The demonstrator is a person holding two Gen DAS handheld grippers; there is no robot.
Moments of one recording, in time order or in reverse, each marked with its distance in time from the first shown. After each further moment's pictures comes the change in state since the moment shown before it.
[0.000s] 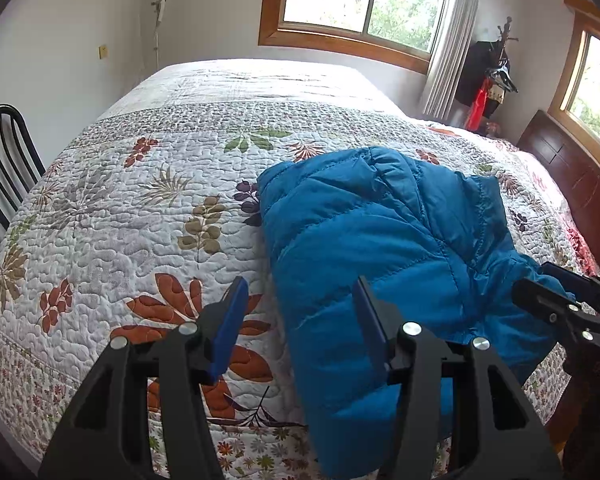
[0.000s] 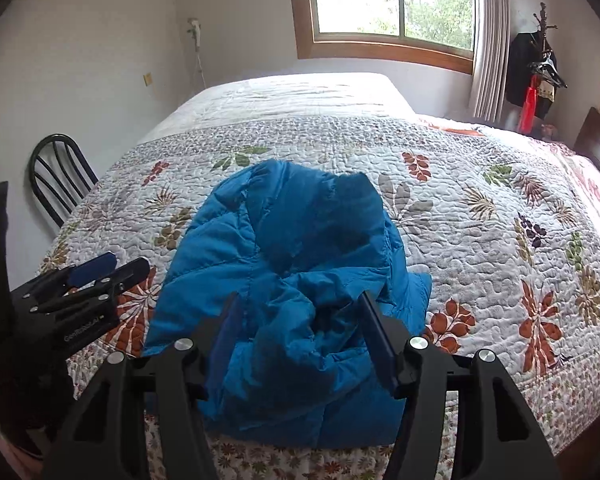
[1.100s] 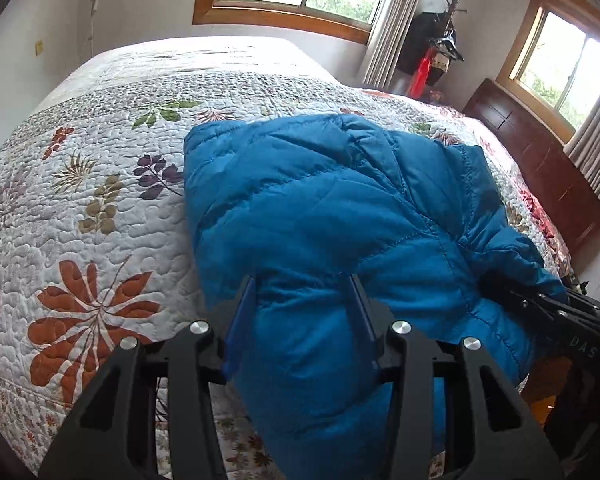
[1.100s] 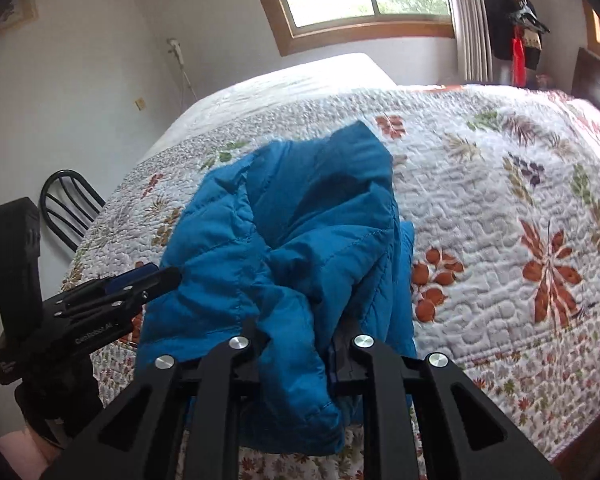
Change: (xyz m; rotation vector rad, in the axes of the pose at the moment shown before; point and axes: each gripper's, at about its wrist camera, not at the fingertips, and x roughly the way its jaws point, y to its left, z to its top) left arm 0.030 -0.063 -0.021 0.107 0.081 -0.196; right arm 0.009 -0.084 -0.054 0.208 0.038 0.148
